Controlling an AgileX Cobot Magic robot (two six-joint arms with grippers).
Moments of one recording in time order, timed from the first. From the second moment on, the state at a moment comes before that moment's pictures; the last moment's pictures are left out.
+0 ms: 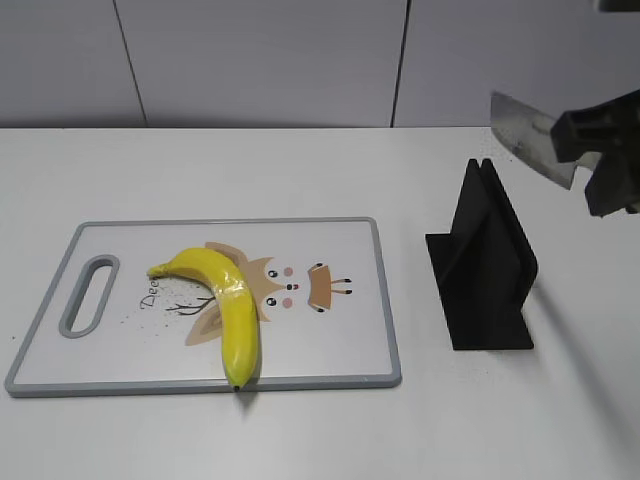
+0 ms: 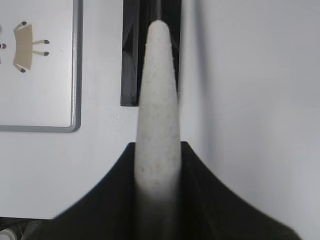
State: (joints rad) left arm -0.02 0.00 -0.49 -0.05 1.08 0.15; right arm 0.54 1.26 -1.08 -0.12 1.07 0.55
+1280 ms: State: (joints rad) left arm -0.02 0.77 -0.84 -0.29 0.76 0.57; right arm 0.54 1.42 -1.15 -0.24 0.65 -0.08
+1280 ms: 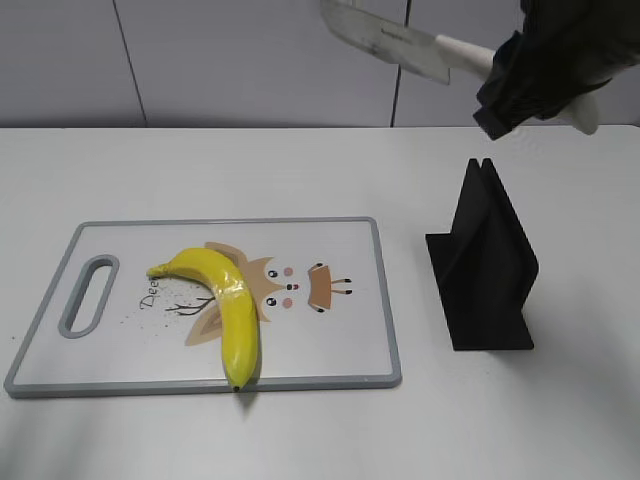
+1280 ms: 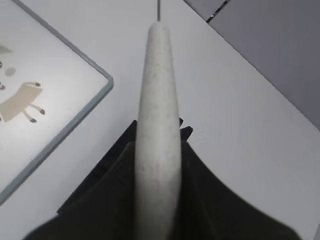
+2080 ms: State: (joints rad) left arm -0.09 1.39 -1.37 -0.57 1.18 1.35; right arm 0.54 1.79 -1.52 0.27 0.88 -1.01
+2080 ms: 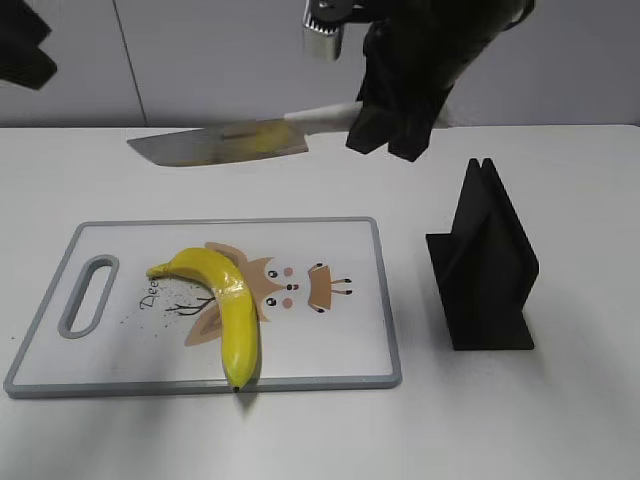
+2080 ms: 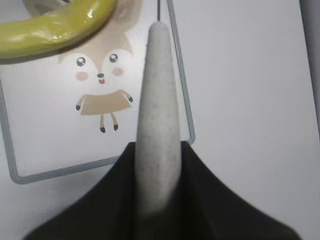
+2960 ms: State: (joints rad) left arm -0.19 1.69 -1.38 -0.40 1.15 1.40; right arm 0.48 1.89 -1.57 0.62 1.02 -1.33
